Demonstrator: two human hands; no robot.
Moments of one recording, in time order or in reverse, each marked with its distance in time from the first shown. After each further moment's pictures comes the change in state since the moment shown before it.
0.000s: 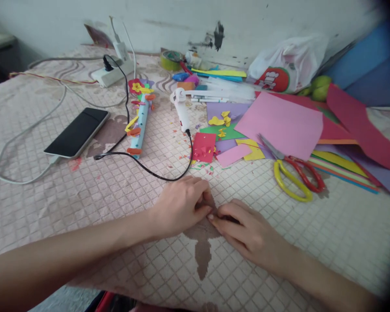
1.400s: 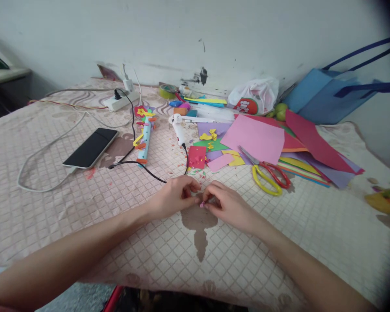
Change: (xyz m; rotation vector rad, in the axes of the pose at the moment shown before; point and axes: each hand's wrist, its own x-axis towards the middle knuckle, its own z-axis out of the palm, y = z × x) left_hand -0.008 -0.018 -0.010 -0.349 0.054 -0.018; right_hand 0.037 -0.011 -0.009 0.043 0.066 0.359
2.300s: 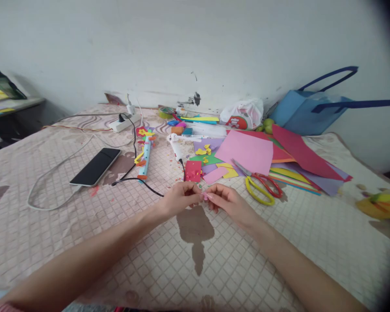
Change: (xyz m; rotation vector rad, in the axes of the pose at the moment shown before) left_hand 0.026 0.011 0.001 -0.368 -0.038 -0.087; right_hand 0.010 0.011 -0.009 0.861 0.096 0.175
